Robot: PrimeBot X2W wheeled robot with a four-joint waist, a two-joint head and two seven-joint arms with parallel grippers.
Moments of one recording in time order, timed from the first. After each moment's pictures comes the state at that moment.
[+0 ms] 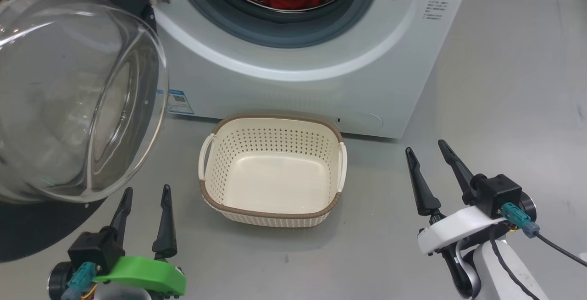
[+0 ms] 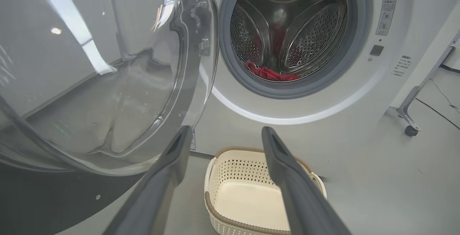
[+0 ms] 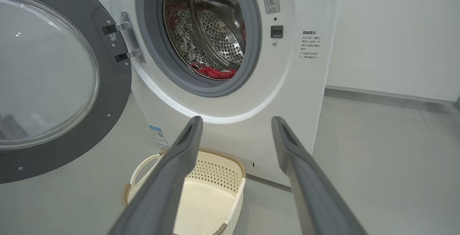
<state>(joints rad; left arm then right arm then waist) 0.01 0.06 -0.15 0.06 -0.38 0.08 -0.15 -0.17 -0.06 0.19 0.30 0.25 0.12 -0.26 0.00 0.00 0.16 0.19</state>
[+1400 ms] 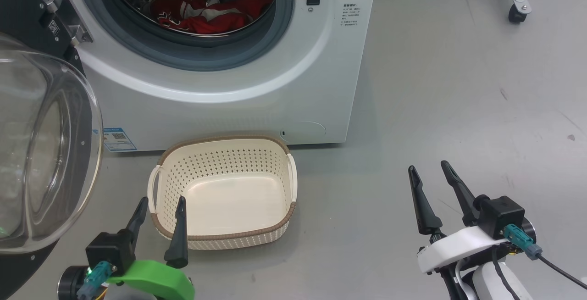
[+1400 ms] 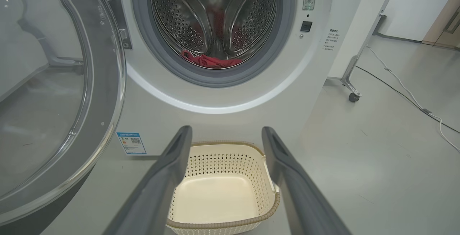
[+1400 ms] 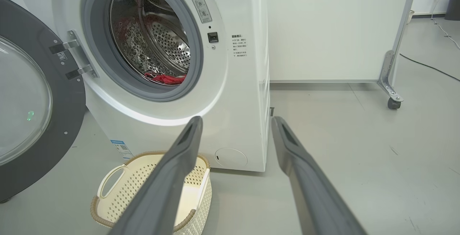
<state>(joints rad) 0.04 0.08 -0.19 0.01 -0.36 0.09 -0.04 -0.07 -0.05 0.20 0.24 0.30 0.09 -0.26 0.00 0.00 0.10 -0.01</state>
